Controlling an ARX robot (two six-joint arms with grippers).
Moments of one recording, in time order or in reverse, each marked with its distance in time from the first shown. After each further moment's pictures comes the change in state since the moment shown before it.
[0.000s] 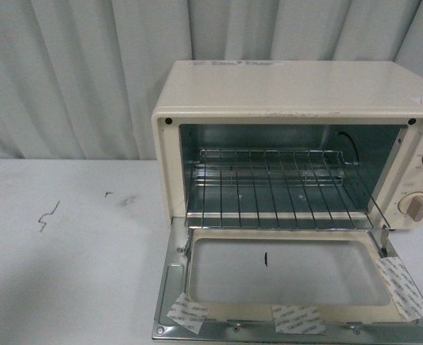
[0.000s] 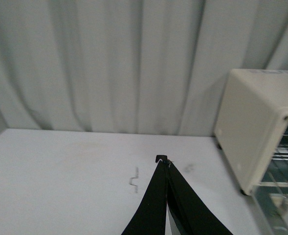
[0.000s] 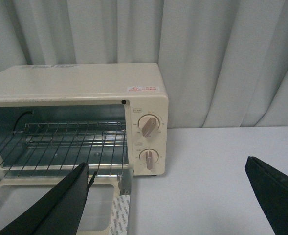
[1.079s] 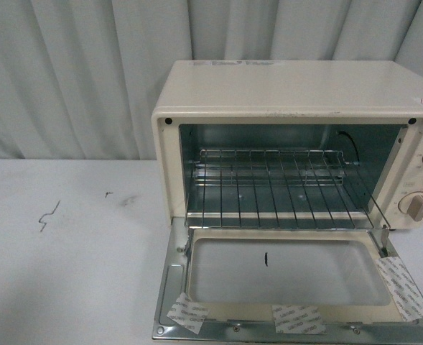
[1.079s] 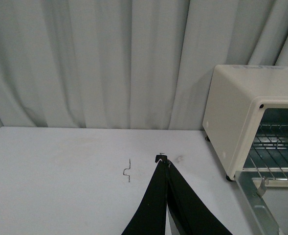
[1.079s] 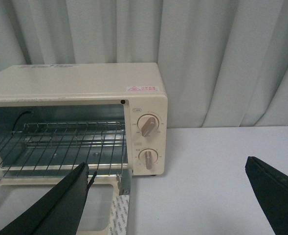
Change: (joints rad) left arm 0.000 -0.483 0.000 -0.483 0.015 0.008; right arm 0.000 0.000 0.000 0.000 0.000 0.000
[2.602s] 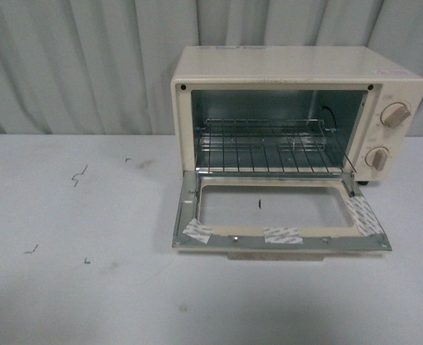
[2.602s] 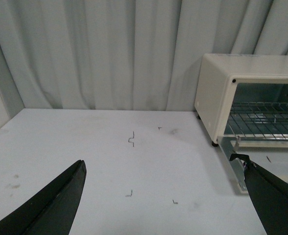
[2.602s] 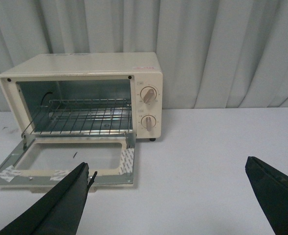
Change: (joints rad) left arm 0.000 0.000 0.000 -0.003 0.000 0.000; right arm 0.000 0.001 0.000 0.000 0.000 0.000
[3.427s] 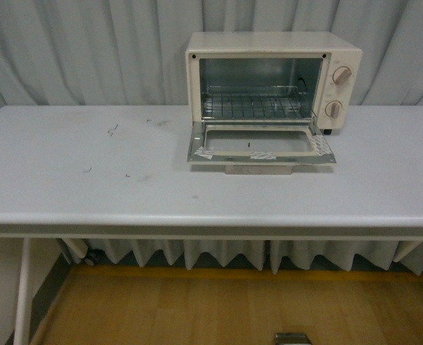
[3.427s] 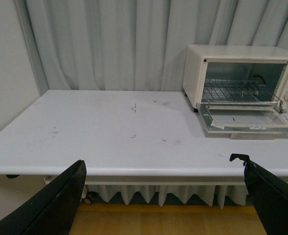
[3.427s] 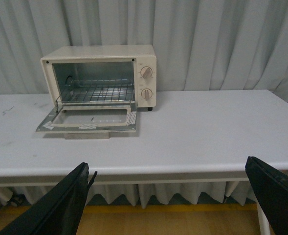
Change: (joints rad) left arm 0.000 0.000 0.000 0.001 0.000 0.000; right arm 0.000 -0.002 0.000 0.001 0.000 0.000
